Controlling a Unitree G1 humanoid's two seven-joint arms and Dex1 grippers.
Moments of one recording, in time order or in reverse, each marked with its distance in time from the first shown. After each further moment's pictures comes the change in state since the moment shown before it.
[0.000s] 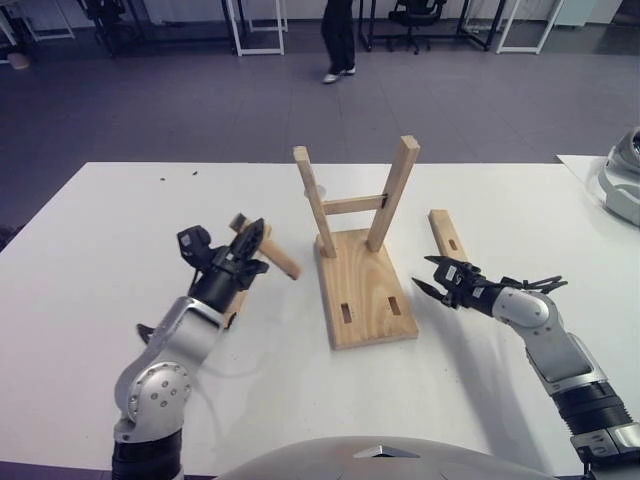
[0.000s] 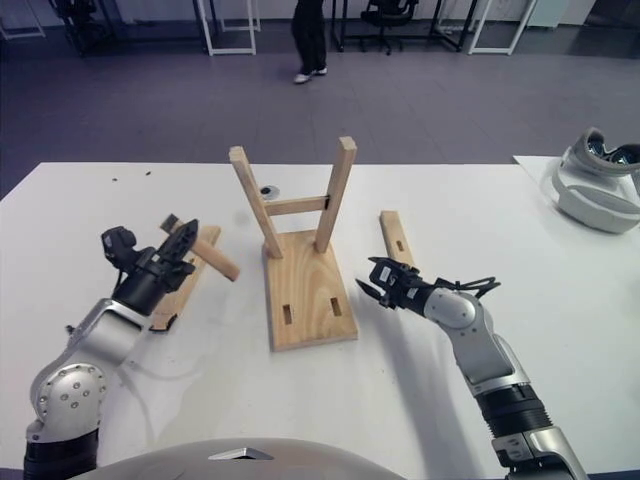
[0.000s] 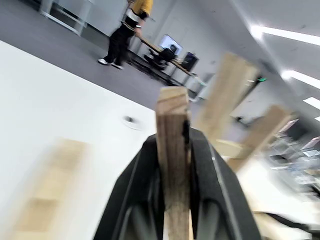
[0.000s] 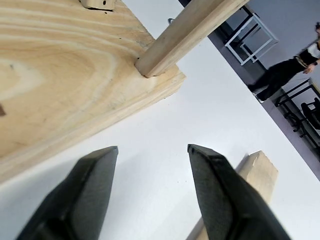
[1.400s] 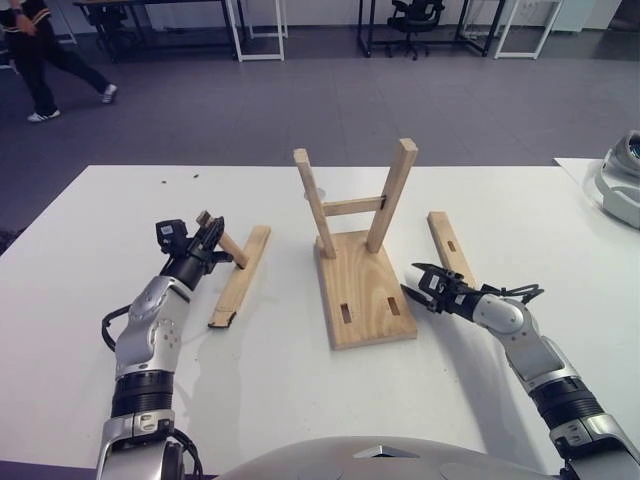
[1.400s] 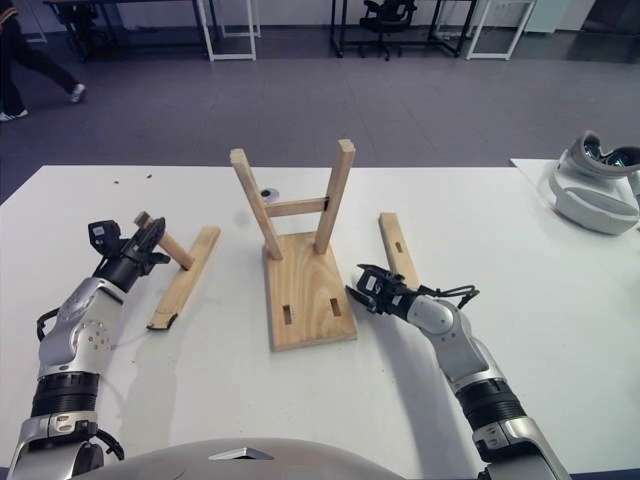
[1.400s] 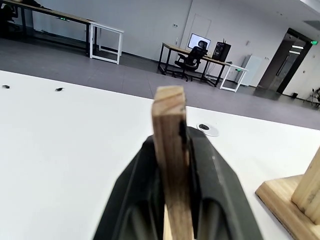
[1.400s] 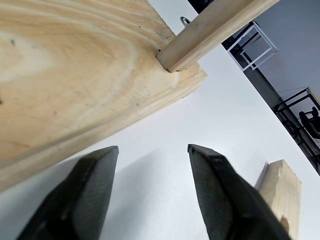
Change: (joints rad) left arm -0.220 0.059 0.020 0.583 0.361 -0.251 -0.321; right arm -0.047 0.061 0.068 0.192 -0.082 -0.151 -0.057
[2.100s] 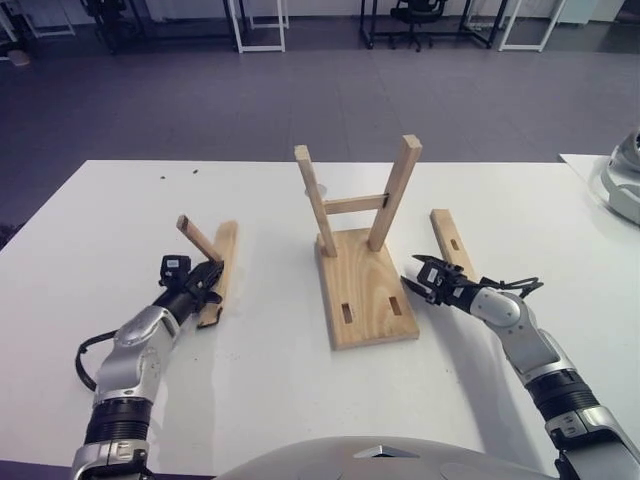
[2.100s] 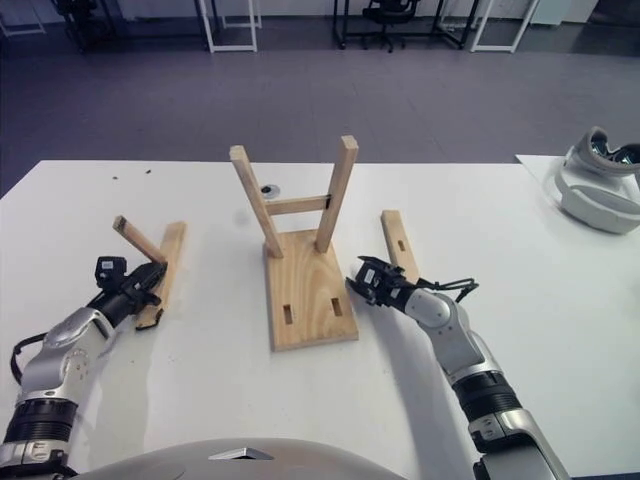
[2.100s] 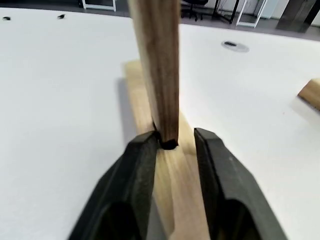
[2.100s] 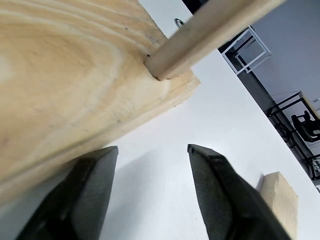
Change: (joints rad) left arm 0.121 0.126 -0.035 0.037 0.079 0.031 -0.095; right arm -0.038 0.030 -0.004 0.027 -0.035 -0.006 -0.037
